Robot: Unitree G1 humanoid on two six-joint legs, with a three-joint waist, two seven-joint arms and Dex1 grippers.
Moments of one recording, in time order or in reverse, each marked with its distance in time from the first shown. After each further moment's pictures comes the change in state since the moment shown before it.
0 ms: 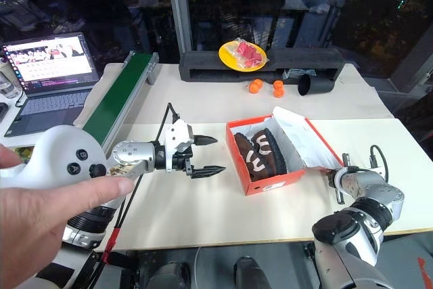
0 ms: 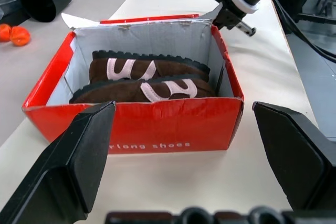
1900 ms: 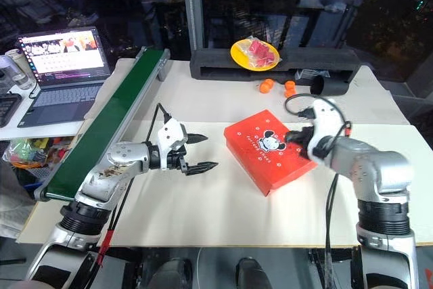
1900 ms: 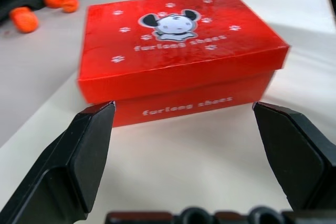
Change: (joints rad) left arm 0.048 -0.006 0.072 -0.015 0.017 0.034 0.120; right arm 0.260 -0.316 1.074 -0.859 -0.003 0.348 0.652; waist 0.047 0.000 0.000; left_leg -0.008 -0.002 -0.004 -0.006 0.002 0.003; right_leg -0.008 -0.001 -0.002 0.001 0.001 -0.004
